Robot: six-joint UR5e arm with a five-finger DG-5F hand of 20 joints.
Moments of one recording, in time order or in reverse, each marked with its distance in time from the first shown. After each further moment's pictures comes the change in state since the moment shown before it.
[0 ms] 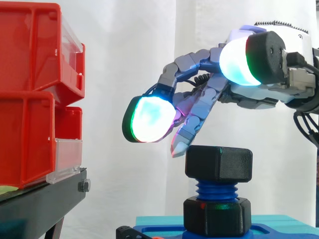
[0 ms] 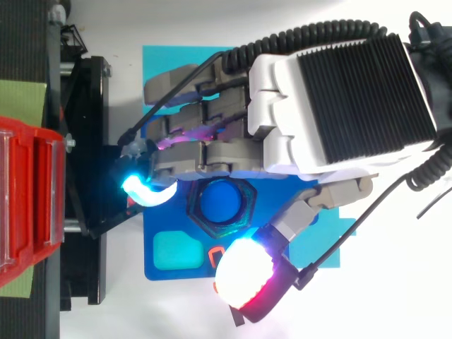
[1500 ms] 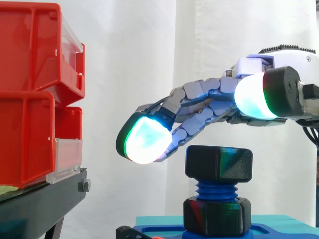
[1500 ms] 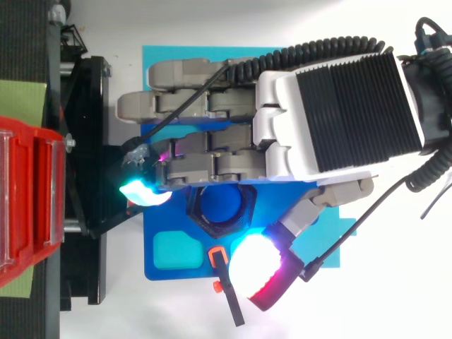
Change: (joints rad) arm 0.000 0.000 -0.003 -0.110 -0.005 -0.080
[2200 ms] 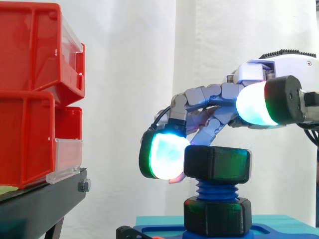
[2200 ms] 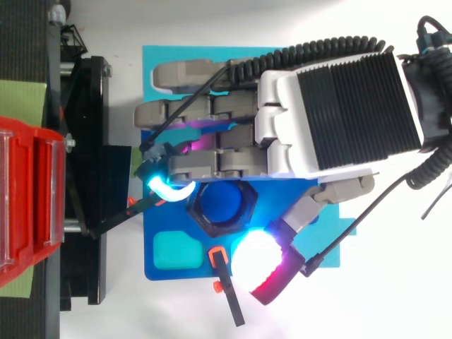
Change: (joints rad) arm -0.005 0.000 0.000 -0.016 -0.005 -0.009
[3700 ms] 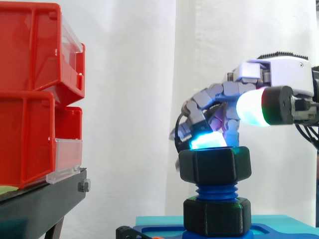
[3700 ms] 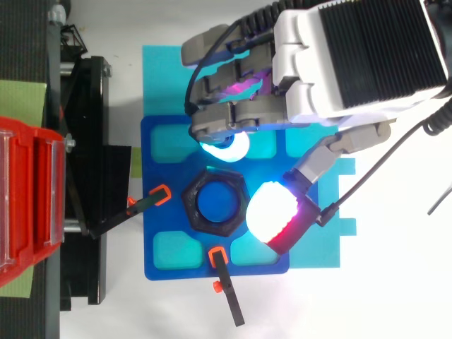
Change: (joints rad) arm -0.070 0.001 0.014 0.035 -0.090 -0.001
